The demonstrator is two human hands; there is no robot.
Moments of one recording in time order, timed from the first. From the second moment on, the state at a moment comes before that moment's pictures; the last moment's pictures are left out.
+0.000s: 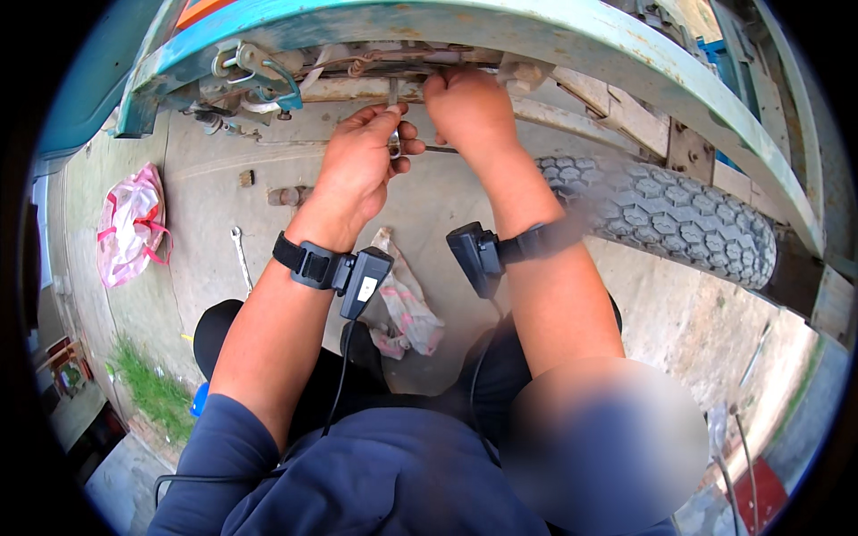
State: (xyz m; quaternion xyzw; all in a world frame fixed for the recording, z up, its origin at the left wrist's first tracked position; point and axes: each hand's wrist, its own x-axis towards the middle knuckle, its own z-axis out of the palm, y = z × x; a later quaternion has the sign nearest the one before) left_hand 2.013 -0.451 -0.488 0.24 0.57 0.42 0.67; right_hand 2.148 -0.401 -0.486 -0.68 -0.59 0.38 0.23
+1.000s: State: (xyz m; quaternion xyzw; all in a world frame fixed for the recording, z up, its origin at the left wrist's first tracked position) left_hand 1.949 -0.462 -0.514 0.06 0.58 0.51 0.63; right_hand 2.154 -0.403 -0.493 -0.68 -0.60 0.35 0.23
